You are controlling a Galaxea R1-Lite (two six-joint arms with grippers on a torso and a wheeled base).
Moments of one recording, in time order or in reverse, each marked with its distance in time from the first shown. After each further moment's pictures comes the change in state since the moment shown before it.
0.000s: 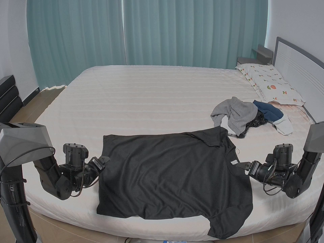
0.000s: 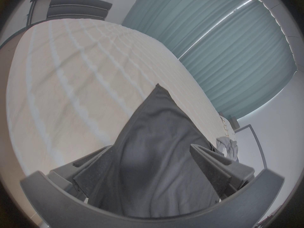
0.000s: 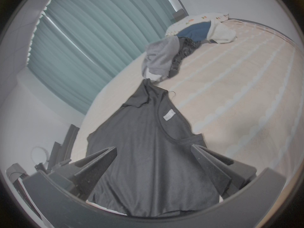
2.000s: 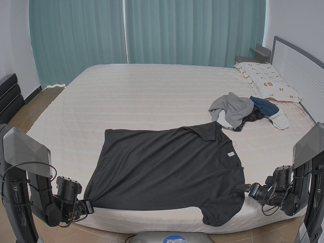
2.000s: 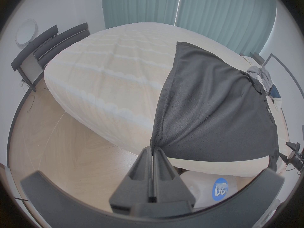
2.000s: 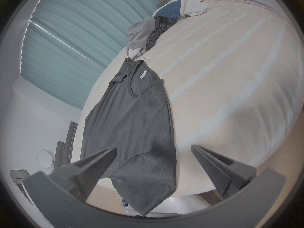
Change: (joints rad) left arm -0.017 0.036 0.453 -0.146 0.161 0.447; right arm -0.023 0.232 0.282 -0.409 0.087 0.071
